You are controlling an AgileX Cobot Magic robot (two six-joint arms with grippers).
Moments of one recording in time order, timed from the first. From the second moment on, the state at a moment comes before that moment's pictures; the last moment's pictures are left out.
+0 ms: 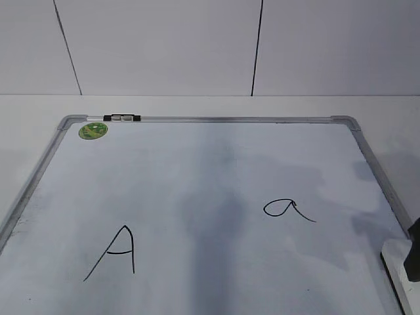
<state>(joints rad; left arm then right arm) -0.02 0.55 -0.55 -0.36 0.74 0.12 0.16 1.24 -0.69 0.07 0.96 0.14</state>
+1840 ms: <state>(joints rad) -0.06 0.55 -0.55 -0.38 0.69 0.12 0.16 1.39 -0.69 0.07 0.91 0.10</state>
